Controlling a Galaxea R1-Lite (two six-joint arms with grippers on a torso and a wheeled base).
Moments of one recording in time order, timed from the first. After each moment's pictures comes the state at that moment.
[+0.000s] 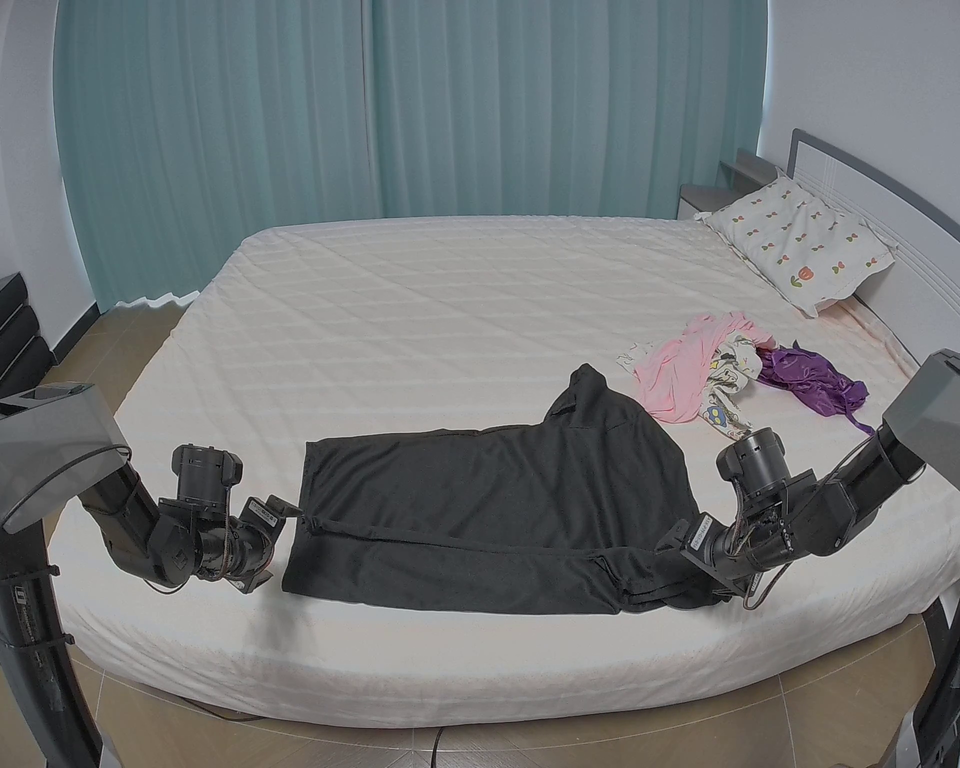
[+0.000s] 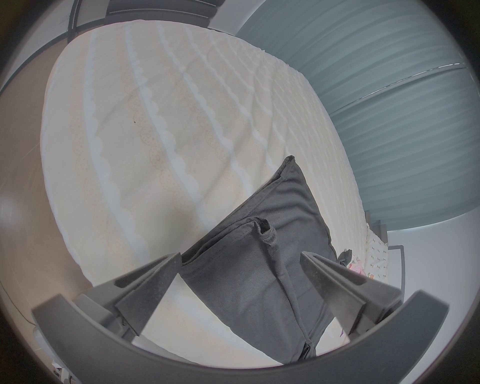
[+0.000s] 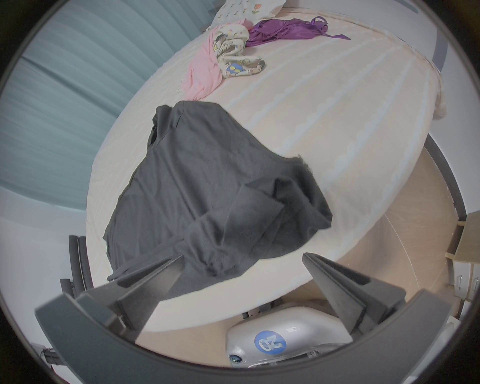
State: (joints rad) left arm -0.08 2.17 -0.74 -0.64 -0.07 -1.13; right arm 0.32 2.07 -0.85 -0.22 -0.04 0.92
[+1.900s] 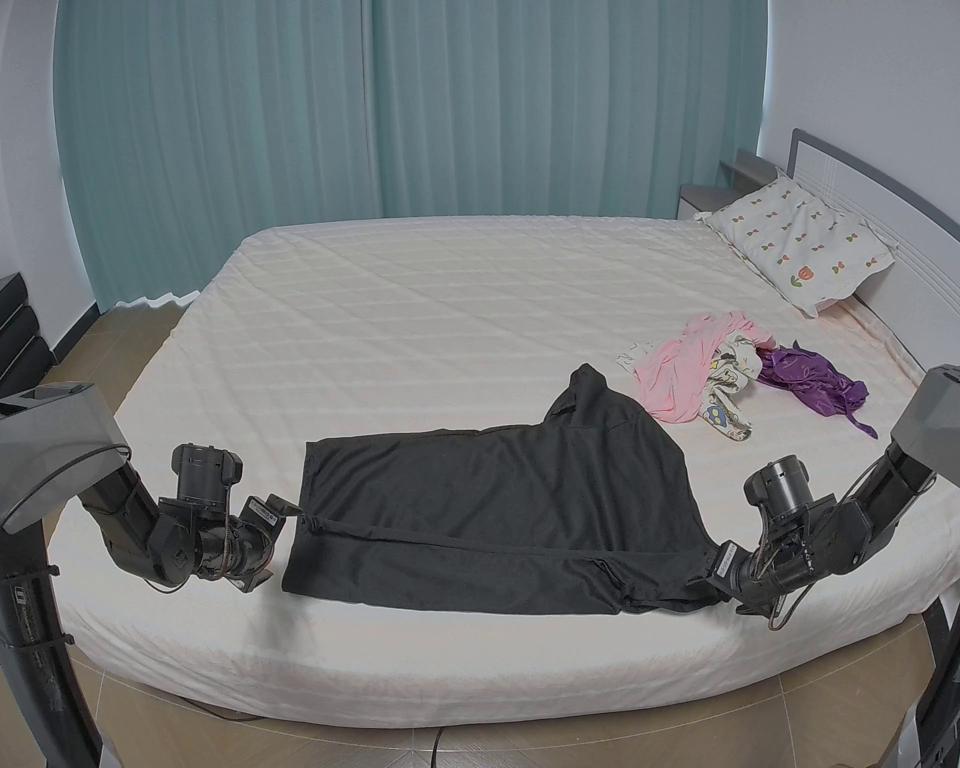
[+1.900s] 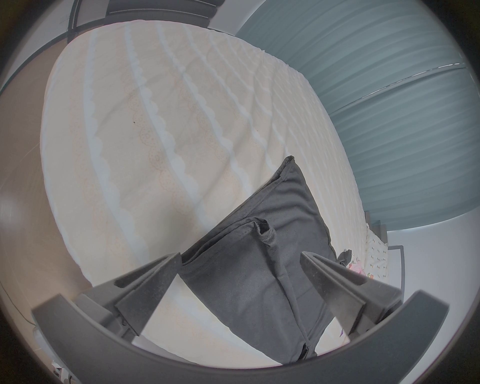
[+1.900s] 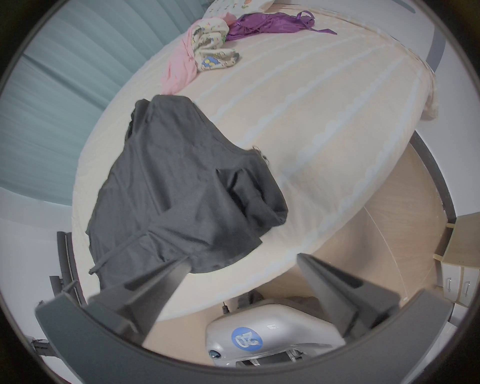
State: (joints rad) left arm -0.07 2.17 -0.74 -0.64 -0.07 -1.13; right arm 0.24 2.08 -0.71 -0.28 -0.03 0.83
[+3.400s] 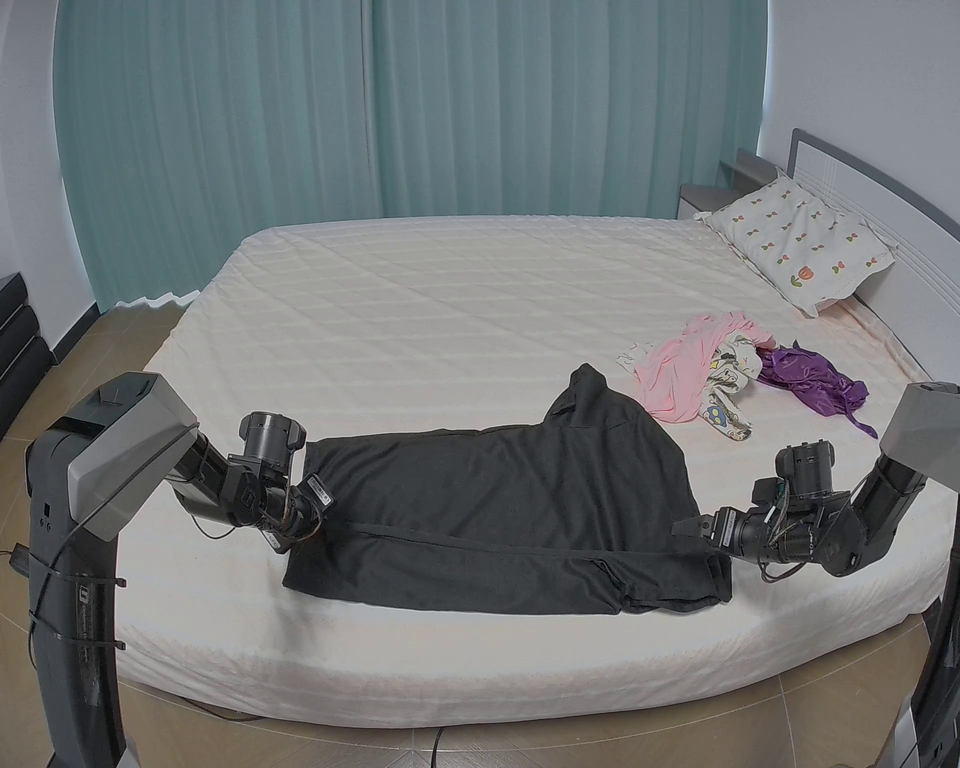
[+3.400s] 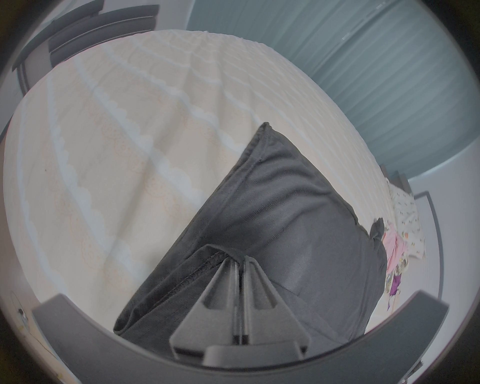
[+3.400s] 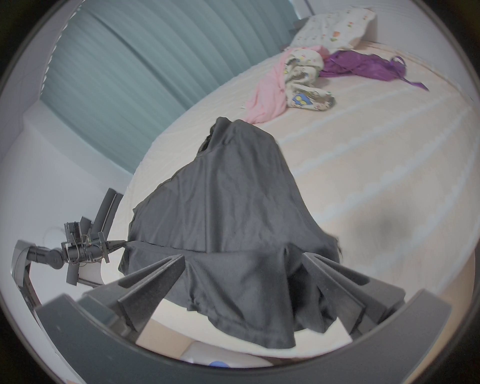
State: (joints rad) left arm -0.13 2.42 -1.29 -0.26 -0.02 -0.86; right arm 0.10 2.20 -0.70 -0.77 0.28 0.42
